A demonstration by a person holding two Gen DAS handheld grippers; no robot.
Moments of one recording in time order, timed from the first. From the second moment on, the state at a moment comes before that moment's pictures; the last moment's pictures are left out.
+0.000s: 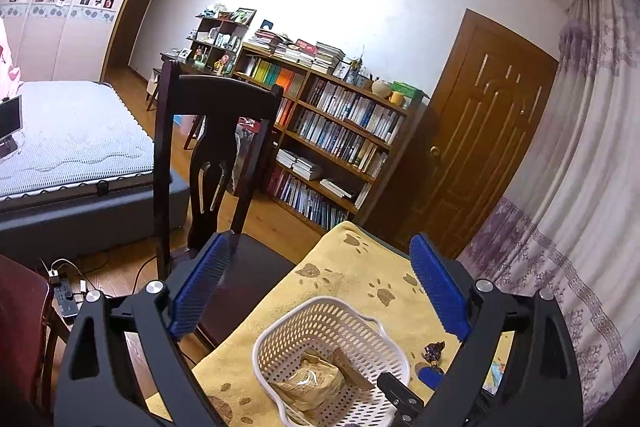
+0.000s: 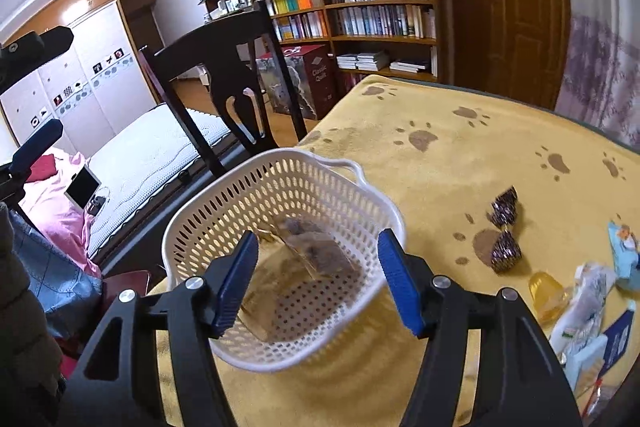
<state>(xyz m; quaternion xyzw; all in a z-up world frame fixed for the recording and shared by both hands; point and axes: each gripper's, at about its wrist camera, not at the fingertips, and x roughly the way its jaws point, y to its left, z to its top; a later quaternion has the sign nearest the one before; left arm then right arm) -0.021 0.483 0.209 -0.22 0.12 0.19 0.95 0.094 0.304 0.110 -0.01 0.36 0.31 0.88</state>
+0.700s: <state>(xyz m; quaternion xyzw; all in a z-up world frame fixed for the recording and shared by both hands) -0.015 0.467 0.208 -0.20 0.13 0.17 0.96 0.067 0.193 0.082 0.03 0.36 0.21 0.91</state>
